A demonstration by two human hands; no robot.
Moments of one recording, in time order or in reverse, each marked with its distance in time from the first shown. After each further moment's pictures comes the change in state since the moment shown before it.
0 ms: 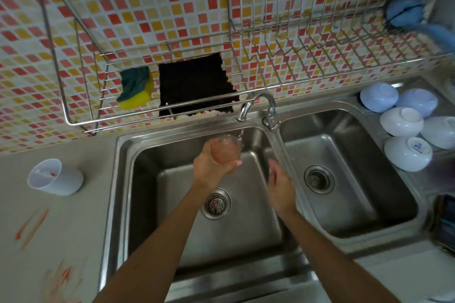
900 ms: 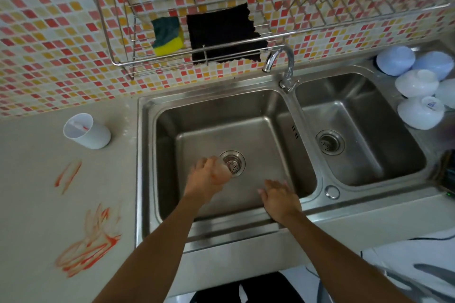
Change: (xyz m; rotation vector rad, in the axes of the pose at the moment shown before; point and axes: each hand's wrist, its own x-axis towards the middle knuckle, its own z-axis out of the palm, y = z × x) left_hand -0.097 -0.122 -0.054 0.604 -0.285 -0.020; right_hand -0.137 0.022 0.036 -0.675 -0.549 -0.003
